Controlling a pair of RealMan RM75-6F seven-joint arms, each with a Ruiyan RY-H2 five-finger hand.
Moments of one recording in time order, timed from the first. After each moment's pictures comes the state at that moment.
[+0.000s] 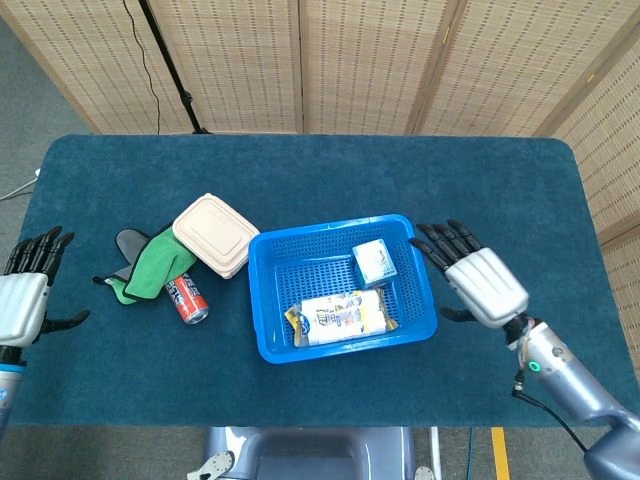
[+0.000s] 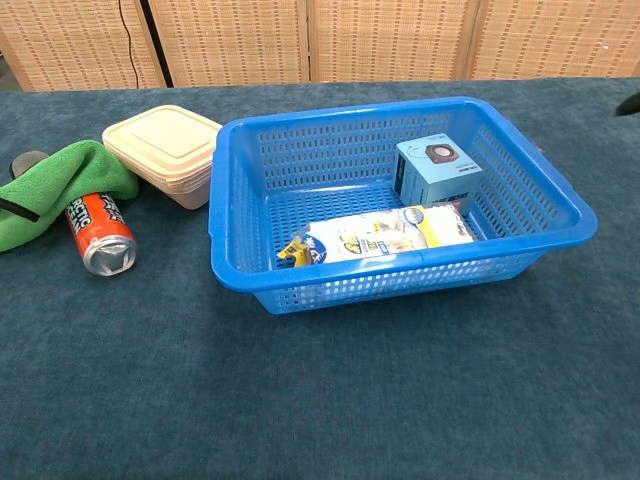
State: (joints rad) left arm -0.31 -0.98 -0.04 -1.88 1.27 1.43 0.13; right arm 0.56 -0.93 0.23 -1.87 -1.55 0.97 -0.07
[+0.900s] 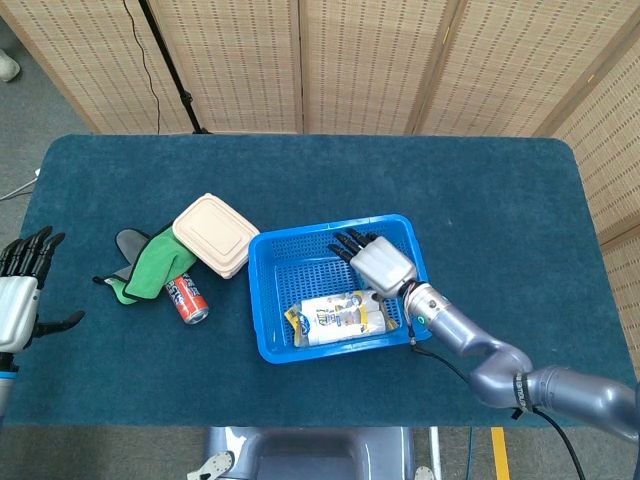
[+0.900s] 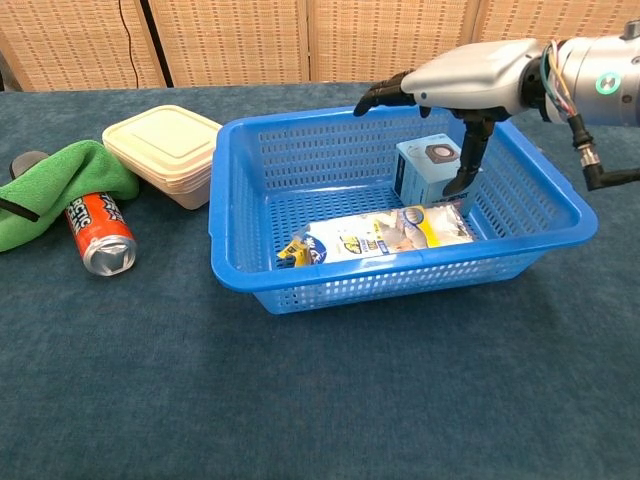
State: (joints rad) left arm -0.26 -0.98 -0.08 -1.87 1.31 1.43 0.09; right arm 0.92 -1.36 0.20 -1.50 -1.27 0.70 -0.36
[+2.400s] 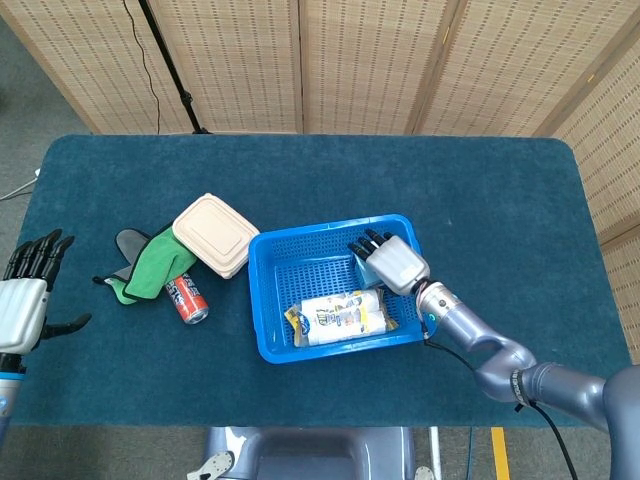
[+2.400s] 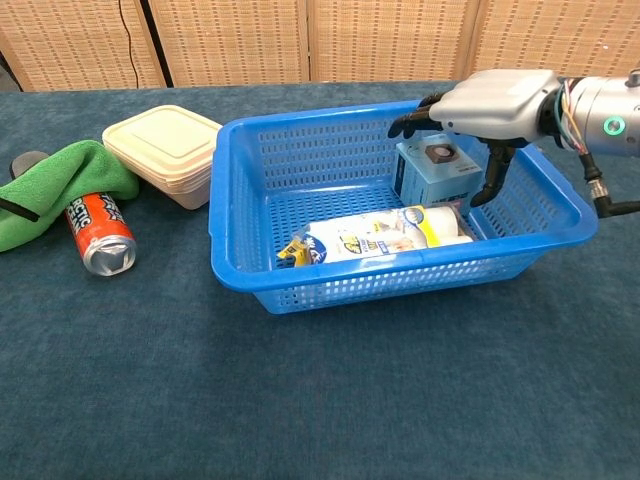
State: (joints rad) left arm -0.24 -1.00 -0.11 -1.87 1.34 1.40 0.12; right arm 0.91 -1.46 0.09 -1.26 -1.38 0.78 -0.27
